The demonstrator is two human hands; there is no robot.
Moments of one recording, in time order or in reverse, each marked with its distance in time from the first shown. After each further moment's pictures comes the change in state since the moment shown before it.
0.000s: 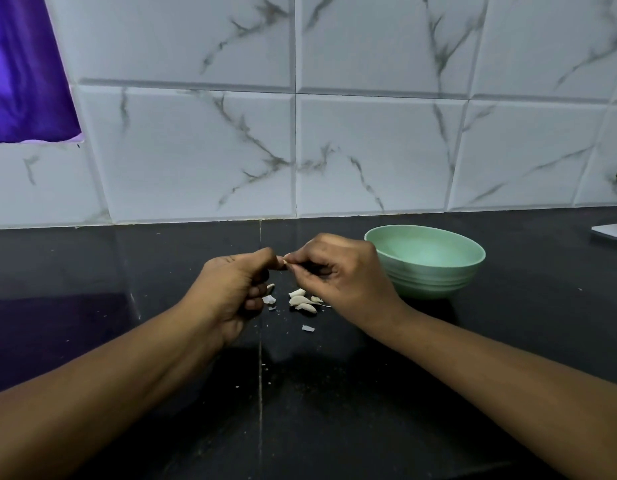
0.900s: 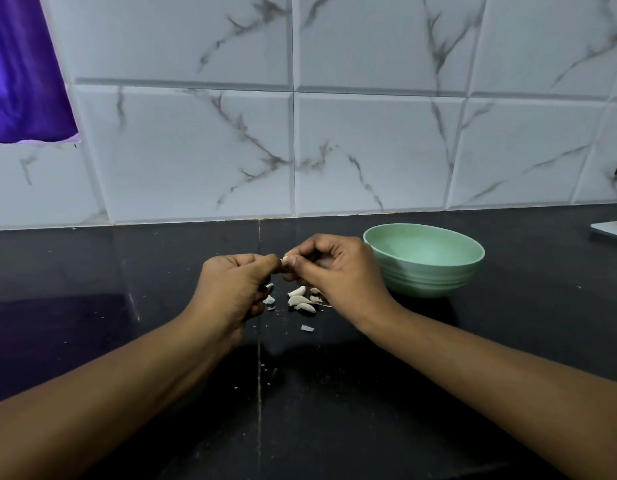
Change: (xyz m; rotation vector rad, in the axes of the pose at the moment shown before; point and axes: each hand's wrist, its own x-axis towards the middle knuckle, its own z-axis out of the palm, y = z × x) left_hand 0.004 -0.011 0.001 0.096 0.067 0.115; right_hand 0.001 -0.011 0.009 0.488 -0.007 0.633
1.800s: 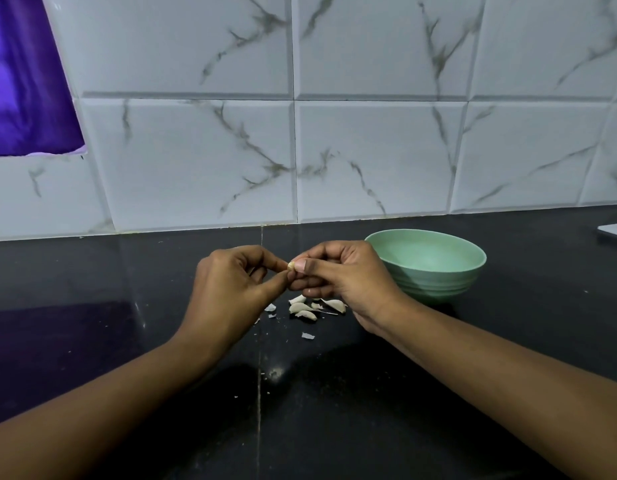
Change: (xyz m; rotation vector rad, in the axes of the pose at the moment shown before) left_hand 0.000 0.004 -0.013 0.631 0.040 0.631; right_hand 0.002 -0.023 -0.012 0.315 -0.099 0.355
